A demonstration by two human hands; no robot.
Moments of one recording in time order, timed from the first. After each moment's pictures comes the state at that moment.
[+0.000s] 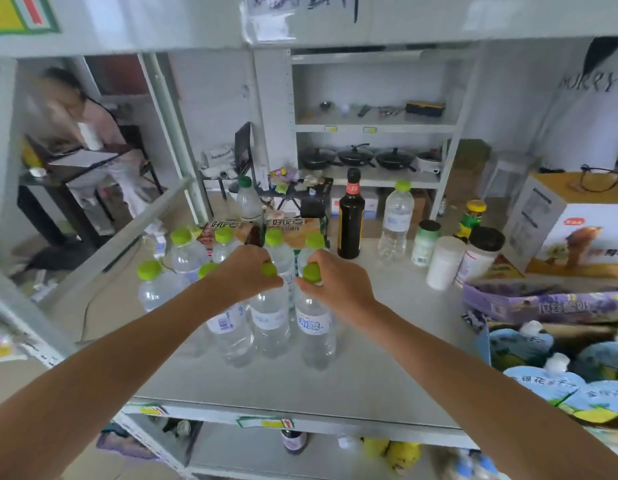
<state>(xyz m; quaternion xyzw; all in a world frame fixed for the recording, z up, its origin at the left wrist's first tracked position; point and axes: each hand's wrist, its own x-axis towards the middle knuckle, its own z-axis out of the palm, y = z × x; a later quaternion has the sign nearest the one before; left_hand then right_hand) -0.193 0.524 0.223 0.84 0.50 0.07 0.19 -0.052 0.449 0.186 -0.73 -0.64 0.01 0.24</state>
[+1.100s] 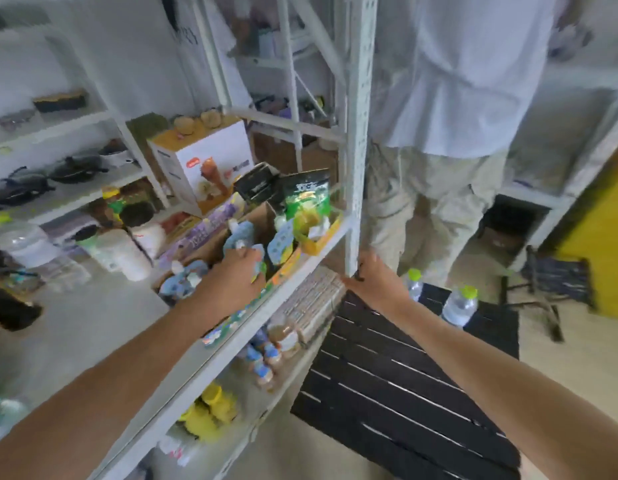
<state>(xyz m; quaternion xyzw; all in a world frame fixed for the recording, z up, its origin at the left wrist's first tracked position) 0.088 0.247 0.164 0.99 -0.01 -0.04 0.10 0.125 0.013 0.125 -0.95 -0.05 0.11 0.30</state>
